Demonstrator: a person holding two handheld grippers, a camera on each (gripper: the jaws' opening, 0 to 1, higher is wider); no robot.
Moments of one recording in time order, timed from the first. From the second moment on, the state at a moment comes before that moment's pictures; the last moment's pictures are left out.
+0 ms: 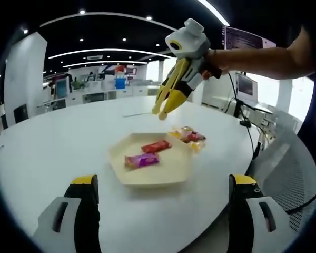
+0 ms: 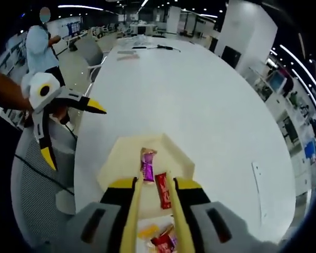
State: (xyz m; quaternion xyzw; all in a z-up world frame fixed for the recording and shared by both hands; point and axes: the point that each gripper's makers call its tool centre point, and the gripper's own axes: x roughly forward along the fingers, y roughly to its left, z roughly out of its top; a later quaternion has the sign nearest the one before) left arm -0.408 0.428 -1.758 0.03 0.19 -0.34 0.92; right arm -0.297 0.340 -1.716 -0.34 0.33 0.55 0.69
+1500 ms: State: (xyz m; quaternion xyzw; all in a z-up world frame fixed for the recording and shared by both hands) left arm -0.409 0.430 -1.765 0.04 0.20 -0.33 0.92; right arm -0.308 0.192 -1.731 -0.31 0.32 0.53 0.72
